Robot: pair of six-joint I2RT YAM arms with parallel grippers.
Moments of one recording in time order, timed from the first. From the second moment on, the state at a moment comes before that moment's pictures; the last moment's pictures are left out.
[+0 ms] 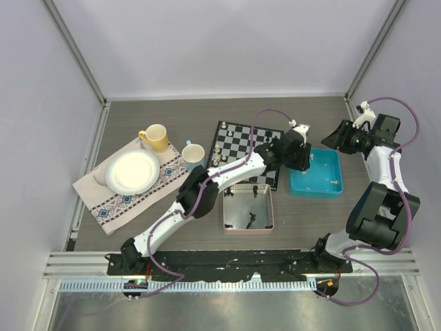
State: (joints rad) left arm -1.01 2.62 2.39 -0.35 0.04 -0.53; right arm -0.45 1.49 1.11 -0.41 -0.71 -0.01
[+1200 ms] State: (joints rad) left arm -1.04 2.66 2.42 -0.26 -0.06 -0.47; right arm -0.45 1.50 1.11 -0.44 -0.74 -0.02
